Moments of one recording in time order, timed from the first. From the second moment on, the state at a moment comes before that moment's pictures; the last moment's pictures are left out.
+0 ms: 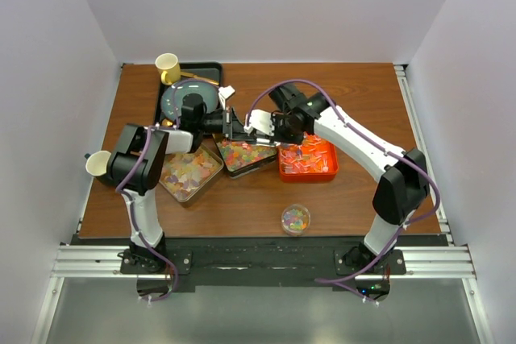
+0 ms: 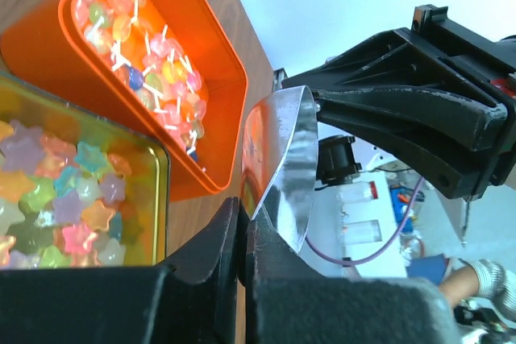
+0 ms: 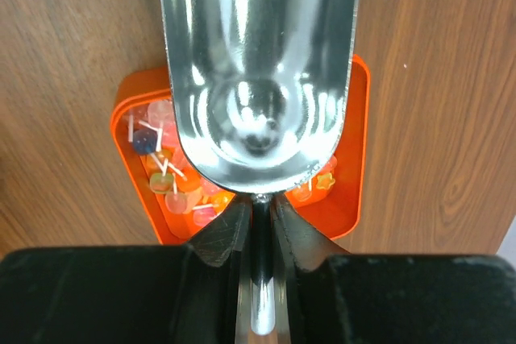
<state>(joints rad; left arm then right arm) -0.27 1.96 1.00 0.76 1.23 -0.92 0.67 1.74 1.59 -0.97 0.00 -0.85</state>
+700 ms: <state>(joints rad) -0.25 1.97 1.00 0.73 1.44 -0.87 0.48 1.45 1.36 -0.69 -0.63 -0.65</state>
